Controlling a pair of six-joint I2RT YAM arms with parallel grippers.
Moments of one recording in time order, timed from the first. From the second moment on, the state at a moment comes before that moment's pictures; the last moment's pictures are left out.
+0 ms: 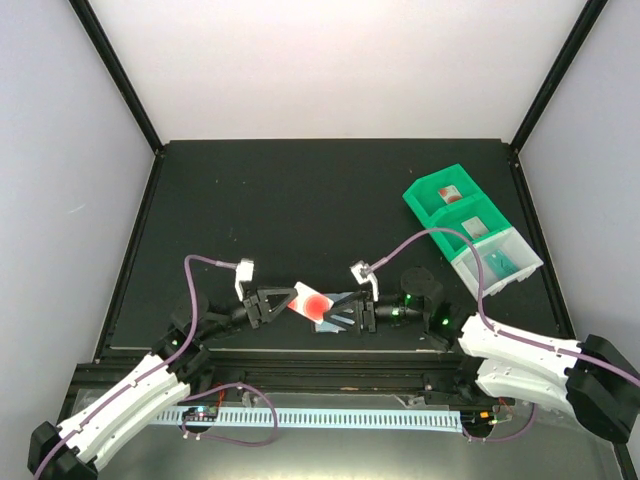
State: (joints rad) left arm -0.66 0.38 0.14 0.30 0.56 -0.97; right arm 0.92 0.99 0.37 0.39 -0.66 0.79
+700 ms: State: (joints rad) left arm -0.66 0.39 0.12 0.44 0.32 -1.10; right arm 0.92 1.14 0.37 0.72 -0.50 1.09
